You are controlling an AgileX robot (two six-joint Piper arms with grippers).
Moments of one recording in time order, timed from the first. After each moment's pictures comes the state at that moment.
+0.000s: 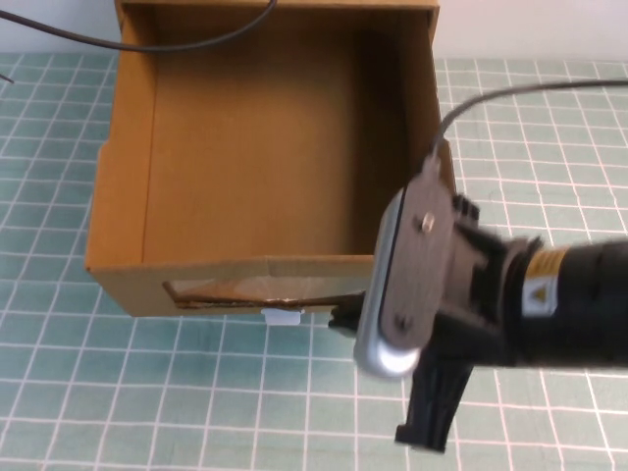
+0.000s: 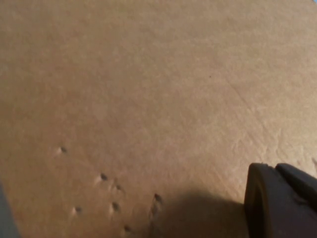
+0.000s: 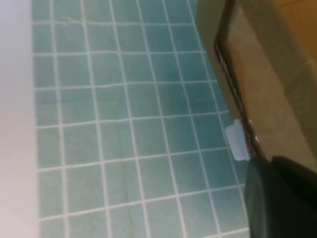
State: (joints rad) right arm 0.83 1.22 -1.01 0.32 0.57 -0.88; left arm -0.18 2.00 -2.16 -0.66 0.98 0.39
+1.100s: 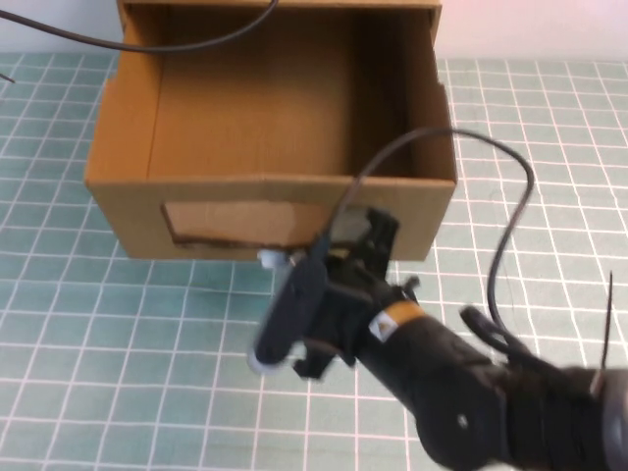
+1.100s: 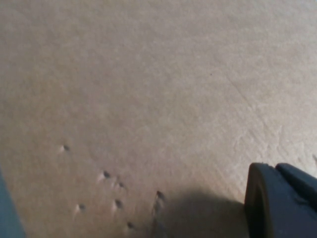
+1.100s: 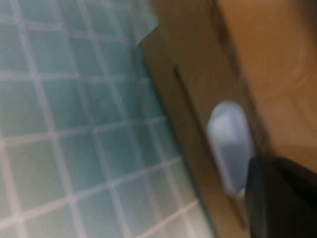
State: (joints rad) right arm 1.00 1.65 -0.83 0.74 -0.56 -1.45; left arm -0.18 2.00 -2.16 -0.66 0.98 0.39
